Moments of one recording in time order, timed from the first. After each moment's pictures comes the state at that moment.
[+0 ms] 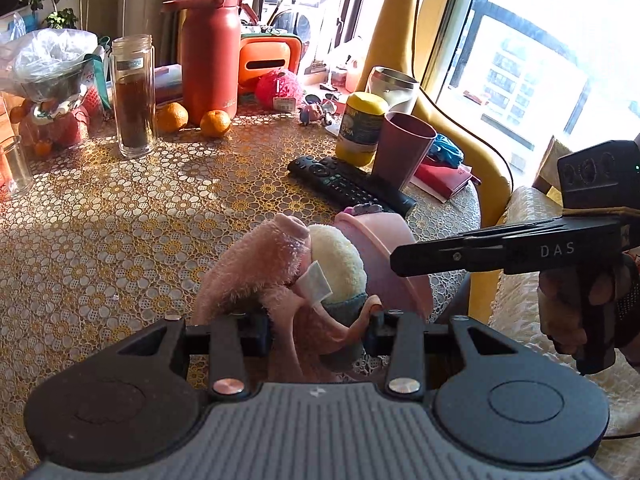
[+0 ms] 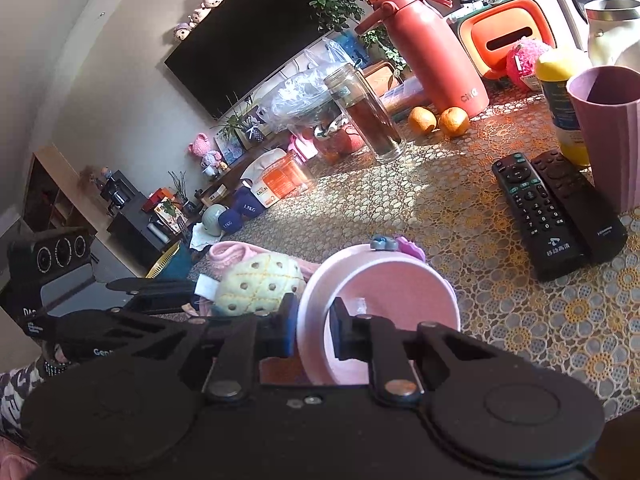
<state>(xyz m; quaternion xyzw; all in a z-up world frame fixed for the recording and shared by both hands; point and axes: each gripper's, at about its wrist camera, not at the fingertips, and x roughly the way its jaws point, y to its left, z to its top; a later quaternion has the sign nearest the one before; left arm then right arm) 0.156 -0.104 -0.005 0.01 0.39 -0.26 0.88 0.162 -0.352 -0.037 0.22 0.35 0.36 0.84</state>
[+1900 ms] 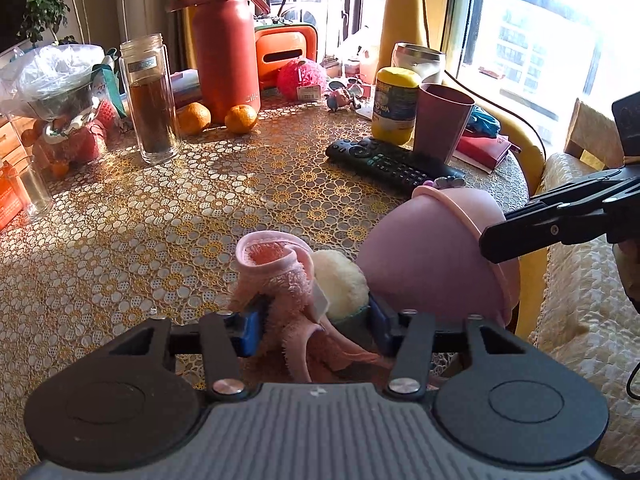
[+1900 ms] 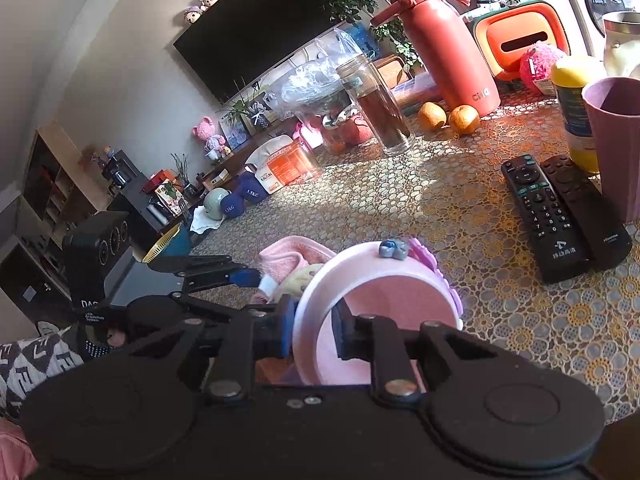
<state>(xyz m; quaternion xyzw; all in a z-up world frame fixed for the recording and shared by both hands) 0.171 -0.098 -0.033 0.08 0.37 -0.24 0.89 0.156 -0.344 -0.033 0.18 0.35 0.37 0.84</state>
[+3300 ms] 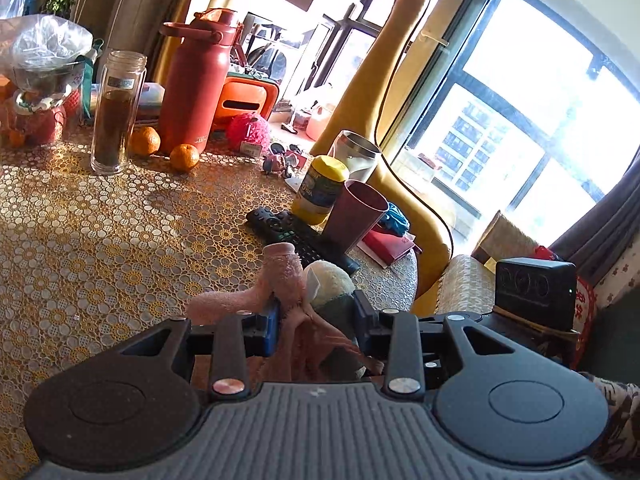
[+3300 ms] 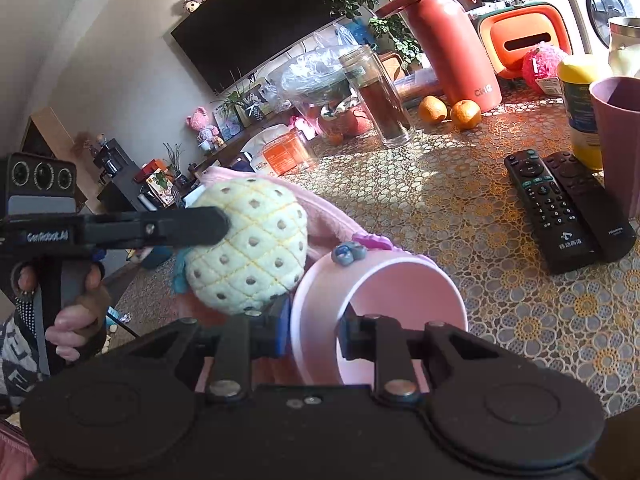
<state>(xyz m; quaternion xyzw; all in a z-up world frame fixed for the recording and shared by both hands) 0.165 -0.077 0.020 -0.12 0.35 -0.32 0.87 0.148 -0.329 -0.039 0.16 0.36 0.36 0.84</state>
